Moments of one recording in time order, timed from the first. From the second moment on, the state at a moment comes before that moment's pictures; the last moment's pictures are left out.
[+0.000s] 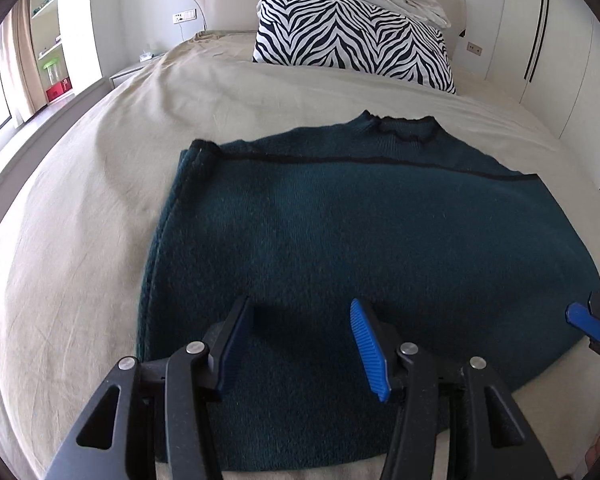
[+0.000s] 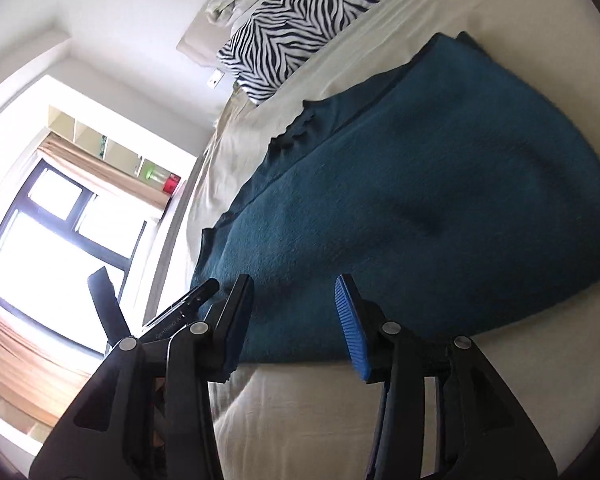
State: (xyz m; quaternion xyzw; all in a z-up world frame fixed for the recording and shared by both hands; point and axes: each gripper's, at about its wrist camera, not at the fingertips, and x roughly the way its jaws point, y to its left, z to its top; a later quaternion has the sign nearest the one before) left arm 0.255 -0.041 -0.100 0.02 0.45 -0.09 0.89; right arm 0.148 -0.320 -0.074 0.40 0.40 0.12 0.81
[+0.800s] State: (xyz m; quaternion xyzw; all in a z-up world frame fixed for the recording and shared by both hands) left arm 0.189 0.078 -0.095 -0.20 0.44 -0.10 0.87; right arm -0.046 -0.484 -0.094 0.55 0.30 -0.10 0.78
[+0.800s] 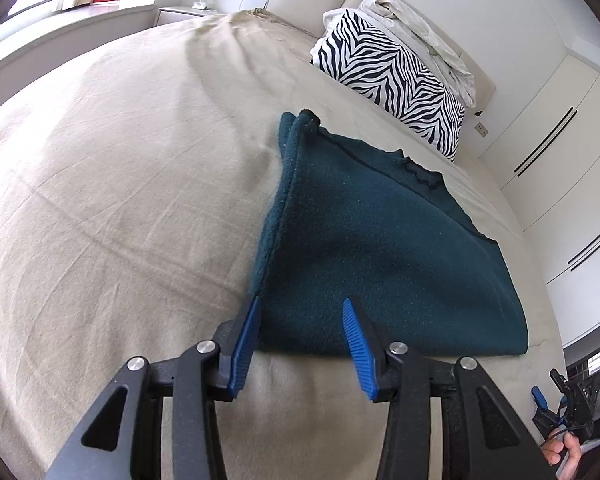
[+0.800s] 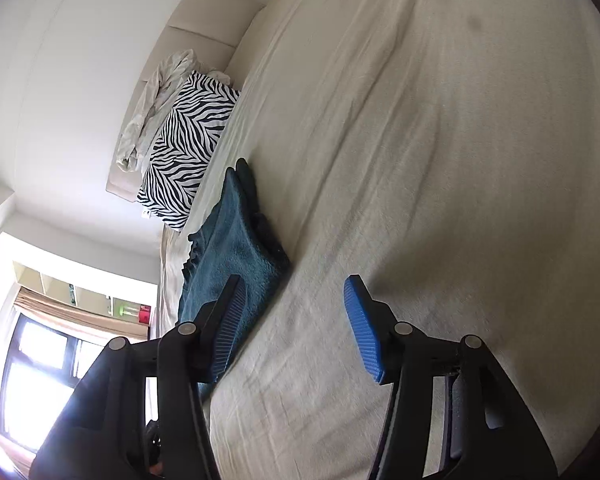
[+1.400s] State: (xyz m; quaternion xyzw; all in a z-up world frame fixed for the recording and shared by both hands) left arm 0.237 0.105 -0.121 -0.35 0.48 -0.13 0.80; right arm 0.051 -0.351 -0.055 0.46 0.36 0.09 0.81
